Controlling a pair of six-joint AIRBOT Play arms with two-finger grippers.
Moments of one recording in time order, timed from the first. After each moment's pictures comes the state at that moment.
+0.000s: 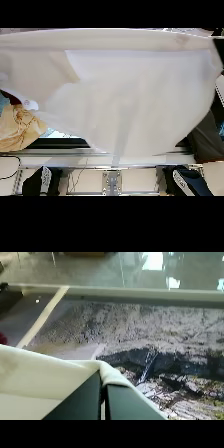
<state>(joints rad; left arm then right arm) 0.68 -0.74 1.42 0.58 -1.24 -1.09 -0.09 -0.83 1.55 -1.11 1.08 1.40</state>
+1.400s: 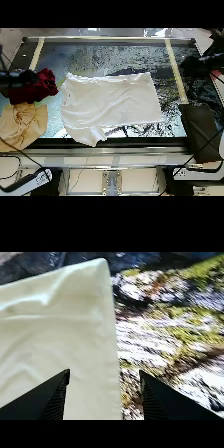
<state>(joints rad) 0.35 -1.18 1.23 1.24 -1.00 -1.35 -0.31 -1.43 1.69 -1.21 1.25 1.38</state>
